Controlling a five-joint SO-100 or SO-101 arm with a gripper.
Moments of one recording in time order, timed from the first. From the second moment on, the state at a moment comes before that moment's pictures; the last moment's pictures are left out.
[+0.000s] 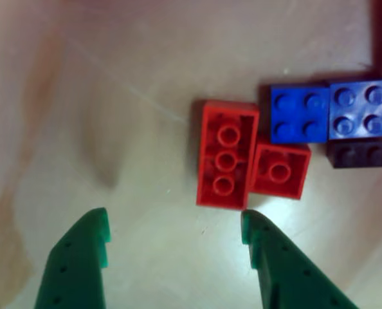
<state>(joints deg) -2.8 52.6 60.7 69.7 -25.9</state>
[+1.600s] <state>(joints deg) -40.4 106.8 93.1 72.9 -26.3</state>
